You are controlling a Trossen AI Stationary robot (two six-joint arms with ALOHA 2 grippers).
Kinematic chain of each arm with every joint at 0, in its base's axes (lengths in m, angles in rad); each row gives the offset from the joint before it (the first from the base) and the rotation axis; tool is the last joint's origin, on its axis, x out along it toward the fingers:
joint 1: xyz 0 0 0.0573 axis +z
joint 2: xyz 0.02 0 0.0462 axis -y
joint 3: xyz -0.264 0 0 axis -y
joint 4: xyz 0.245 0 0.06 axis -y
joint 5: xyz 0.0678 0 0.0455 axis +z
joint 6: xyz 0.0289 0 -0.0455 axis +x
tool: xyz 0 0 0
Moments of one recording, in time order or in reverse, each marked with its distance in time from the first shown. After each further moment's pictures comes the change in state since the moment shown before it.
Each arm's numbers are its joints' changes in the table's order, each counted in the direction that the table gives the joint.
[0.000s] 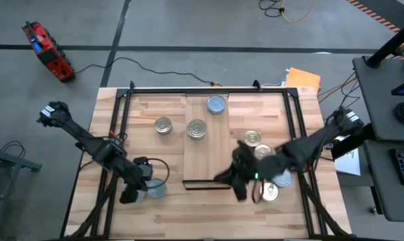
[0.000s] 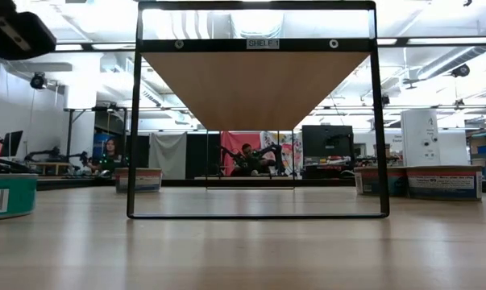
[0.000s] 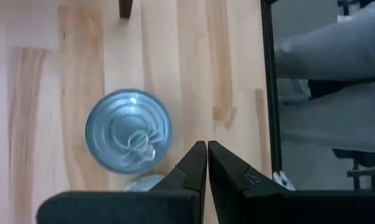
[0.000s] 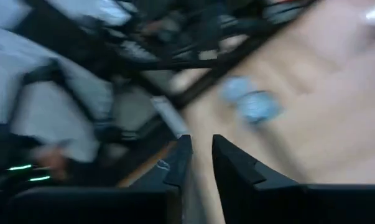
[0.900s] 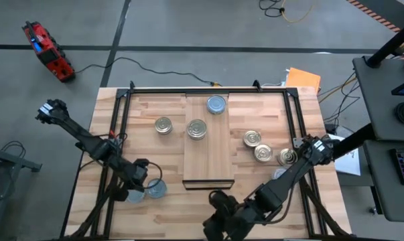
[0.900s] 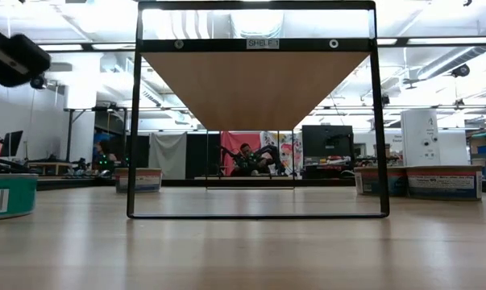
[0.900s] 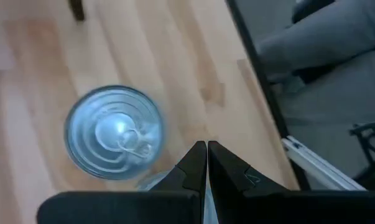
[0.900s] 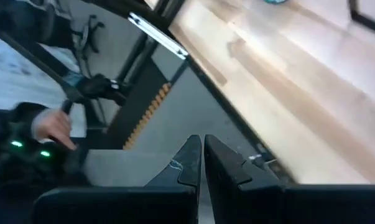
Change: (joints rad) left arm -0.012 0.155 -0.234 0.183 -0.040 0.230; right arm 0.159 -0.527 0.593 -0.420 0.029 0.459
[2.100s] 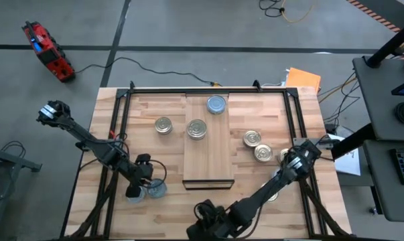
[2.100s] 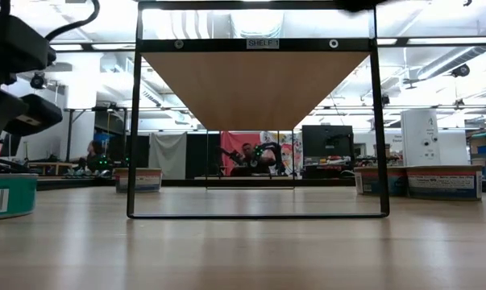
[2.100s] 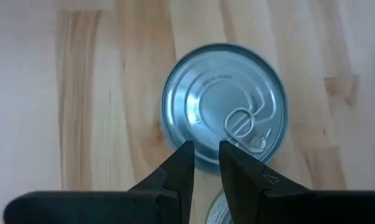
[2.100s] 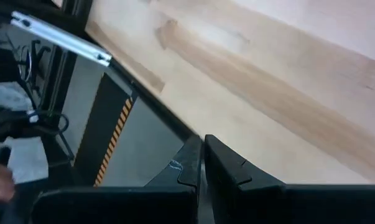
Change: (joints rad) left arm 0.011 -0.092 -0.185 0.151 0.221 -0.085; right arm -0.016 -0.295 0.013 0.109 -0.044 0.208
